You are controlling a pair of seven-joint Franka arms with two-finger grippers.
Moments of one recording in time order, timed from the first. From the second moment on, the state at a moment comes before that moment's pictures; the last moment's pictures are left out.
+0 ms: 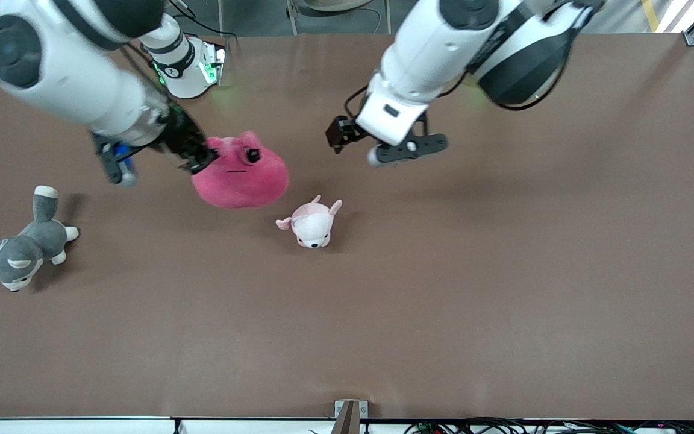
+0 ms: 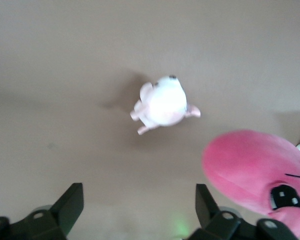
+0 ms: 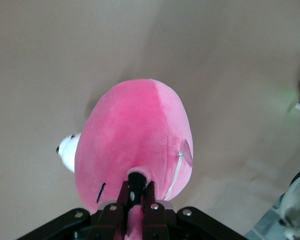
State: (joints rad) left arm -0.20 0.34 -0.59 -1.31 -0.09 1.79 -1.05; right arm 0.38 0.14 -0.09 -1.53 0.27 1.51 1.36
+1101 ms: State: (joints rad) left arm 0.47 0.06 -0.58 -1.37 -0.08 1.39 -0.19; right arm -0.02 0.19 -0.09 -1.99 0.27 1.82 0.60
